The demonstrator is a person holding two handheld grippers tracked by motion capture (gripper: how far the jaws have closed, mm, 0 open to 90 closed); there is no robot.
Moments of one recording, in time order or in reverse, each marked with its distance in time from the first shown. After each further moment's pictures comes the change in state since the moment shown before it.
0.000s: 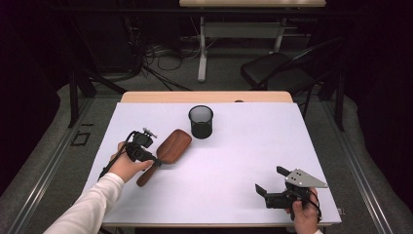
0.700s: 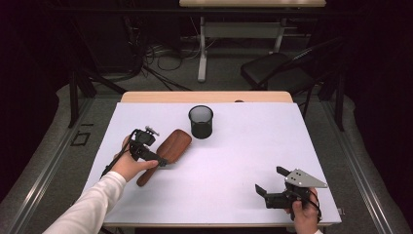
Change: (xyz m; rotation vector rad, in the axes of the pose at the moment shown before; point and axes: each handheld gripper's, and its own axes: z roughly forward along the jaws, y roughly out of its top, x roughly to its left) left arm -0.004 0.007 0.001 -0.008 0.039 -0.024; right arm 0.000 0.000 0.000 0.004 0.001 -0.006
